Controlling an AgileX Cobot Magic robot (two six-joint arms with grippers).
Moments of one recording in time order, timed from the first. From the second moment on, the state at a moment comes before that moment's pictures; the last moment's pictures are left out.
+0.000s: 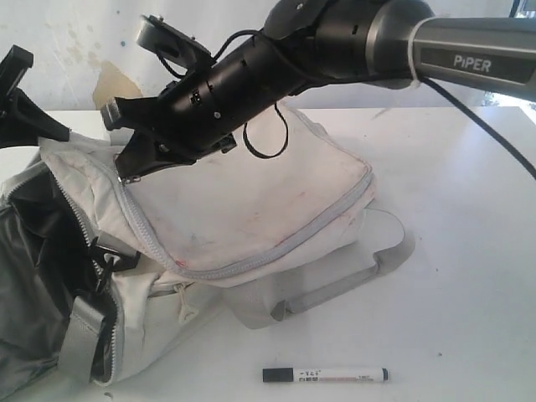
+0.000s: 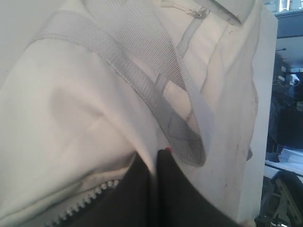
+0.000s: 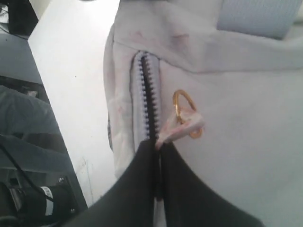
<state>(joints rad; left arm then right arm) 0.20 1.79 -1.34 -0.95 1.16 0.39 0.65 2.01 -1.72 0.93 0.96 -0.50</state>
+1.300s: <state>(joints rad) 0.25 1.79 -1.34 -0.74 1.15 0.34 0.75 1.62 -1.29 0.48 0.82 -0.16</state>
